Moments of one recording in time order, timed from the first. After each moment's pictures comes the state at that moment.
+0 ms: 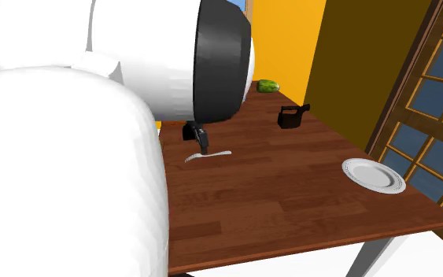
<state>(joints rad) -0.09 0.24 0.44 -1.91 -0.23 2.15 1.34</state>
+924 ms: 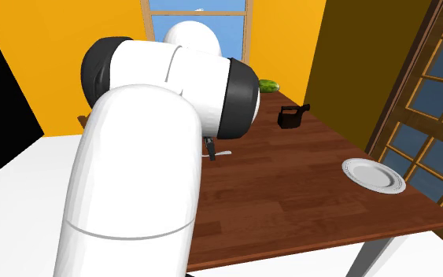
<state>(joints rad) -0.02 0.51 0.36 -1.70 -0.39 2.18 1.53</state>
